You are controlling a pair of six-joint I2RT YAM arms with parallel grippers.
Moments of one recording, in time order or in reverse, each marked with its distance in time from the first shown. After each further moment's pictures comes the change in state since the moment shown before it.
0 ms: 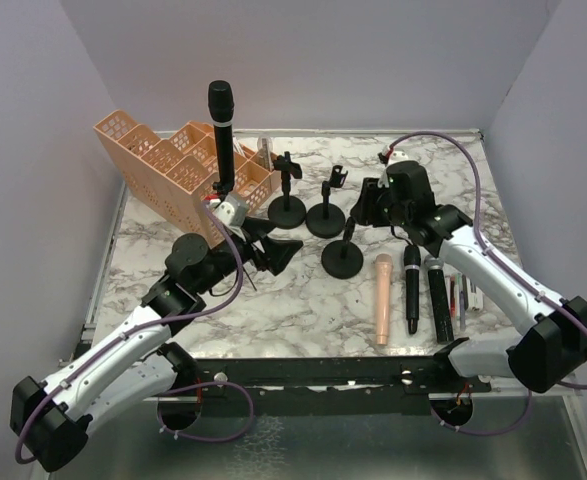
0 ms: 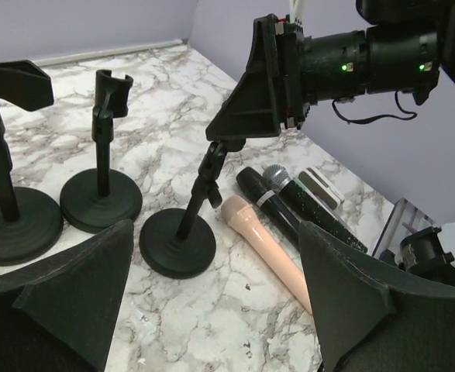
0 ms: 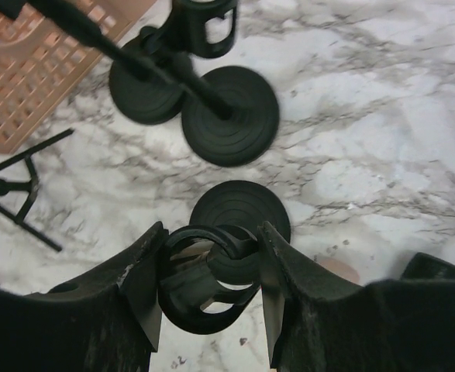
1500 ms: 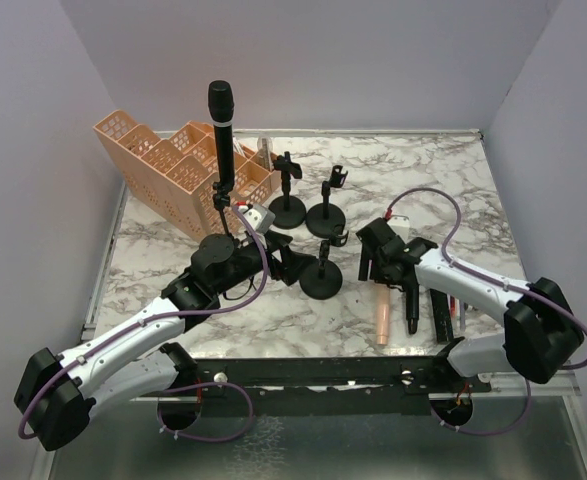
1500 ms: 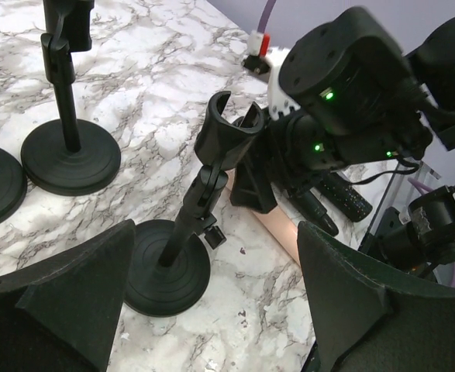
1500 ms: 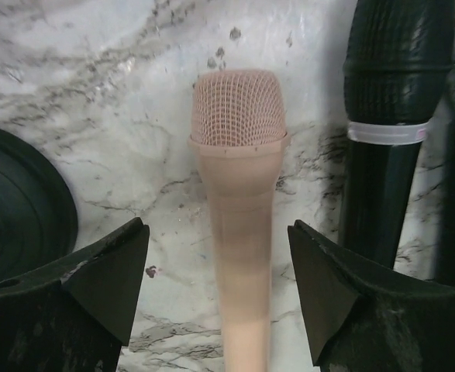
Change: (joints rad) left arm -0.085 0.141 -0.030 0.026 -0.007 0.020; right arm 0.155 0.029 -0.296 -0.215 0.331 0.372
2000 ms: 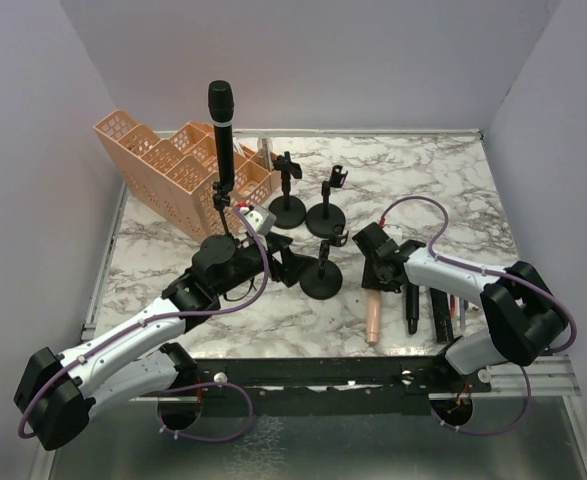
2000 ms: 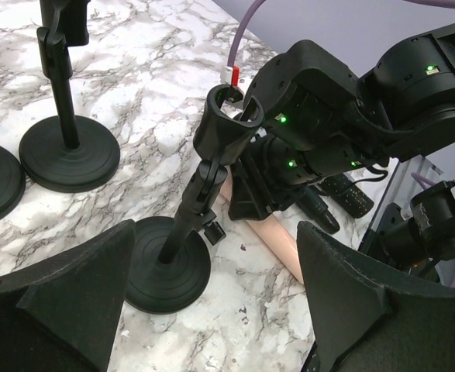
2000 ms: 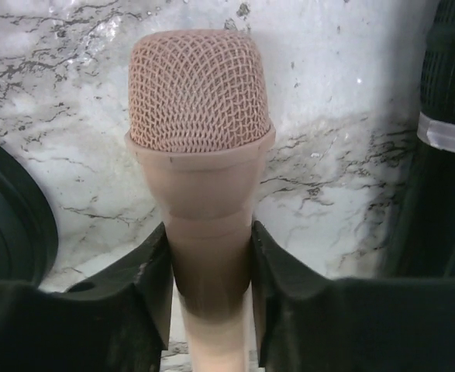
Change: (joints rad) left arm -0.006 0.000 -0.005 0.000 -0.003 0.005; right arm -0.017 0.138 -0.058 0.094 -0.130 0.009
